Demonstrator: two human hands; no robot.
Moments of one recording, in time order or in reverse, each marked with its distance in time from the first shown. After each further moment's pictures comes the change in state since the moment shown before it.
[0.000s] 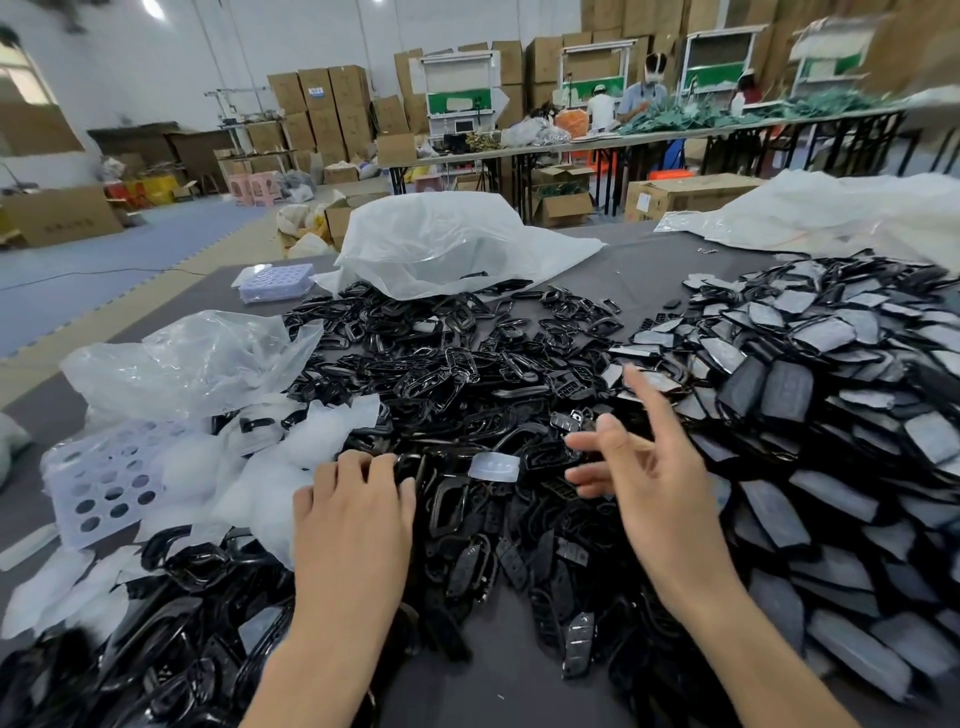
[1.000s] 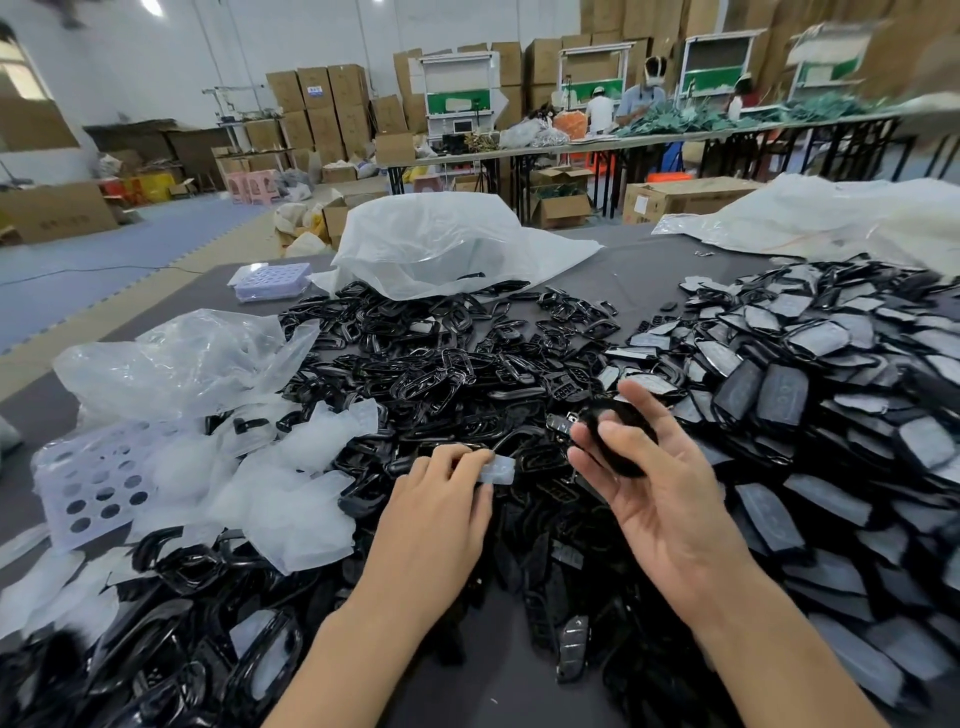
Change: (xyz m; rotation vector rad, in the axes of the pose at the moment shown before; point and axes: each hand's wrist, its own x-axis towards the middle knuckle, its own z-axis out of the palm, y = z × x) left_hand 0.005 0.036 0.012 -0.366 -0.165 0.297; right_hand 0.012 -0.007 -0.006 0.822 -0.031 0.310
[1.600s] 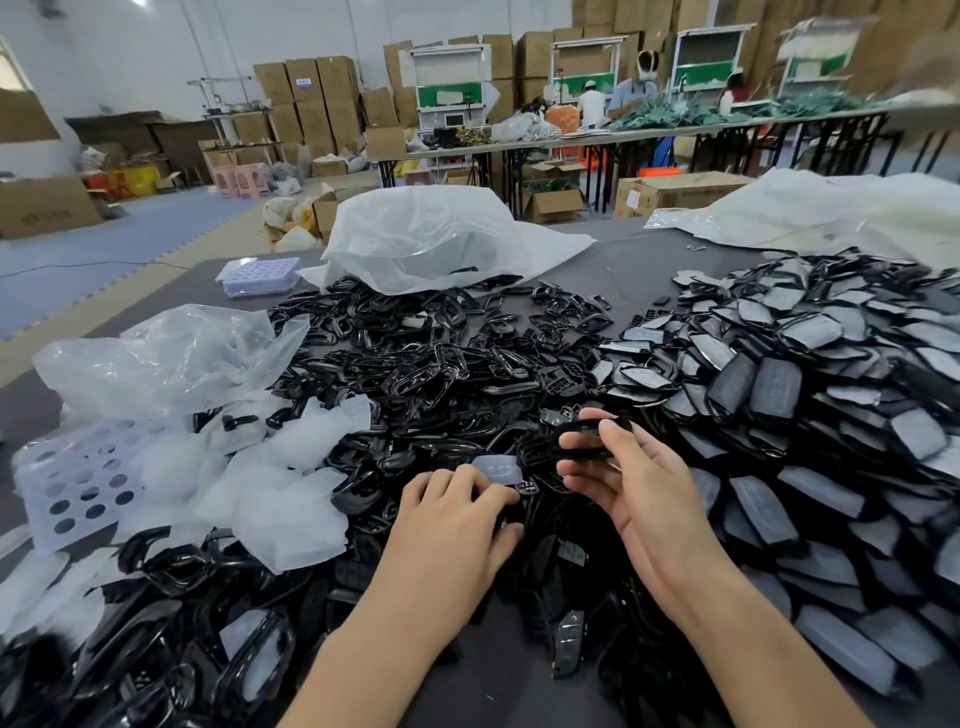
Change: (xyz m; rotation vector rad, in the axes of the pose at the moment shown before) left_hand -0.010 0.014 0.000 0.079 -0.117 0.097; right_hand 0.004 0.015 -0.005 -0.350 0.145 0.012
